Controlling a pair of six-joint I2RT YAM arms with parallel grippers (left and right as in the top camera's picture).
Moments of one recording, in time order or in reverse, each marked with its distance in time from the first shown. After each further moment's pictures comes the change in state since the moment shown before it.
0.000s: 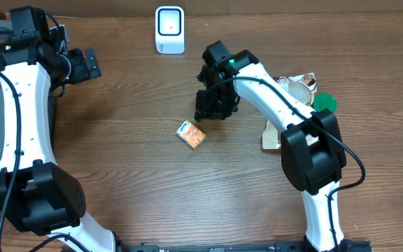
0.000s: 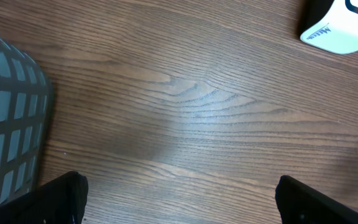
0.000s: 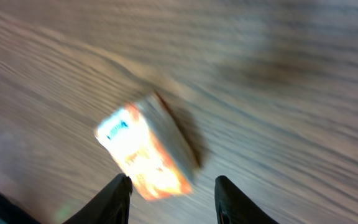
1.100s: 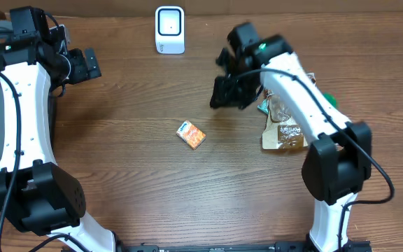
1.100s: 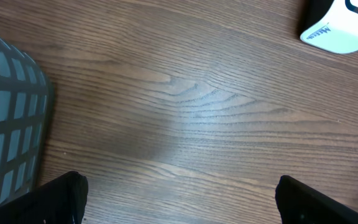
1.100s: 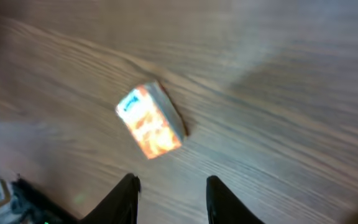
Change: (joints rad) left arm 0.000 0.000 0.000 0.000 0.000 0.000; right arm -0.080 -0.143 -0.052 -0.014 -0.033 -0.027
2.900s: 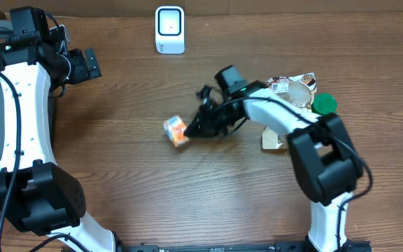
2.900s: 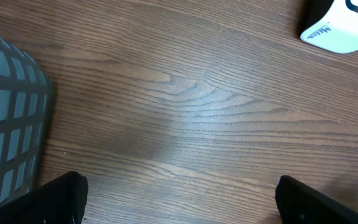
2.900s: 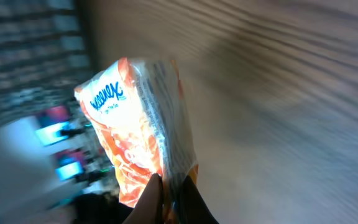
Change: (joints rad) left arm 0.000 0.000 0.000 -0.002 0.000 0.000; right arm 0.050 0.006 -0.388 0.531 -0.574 0.223
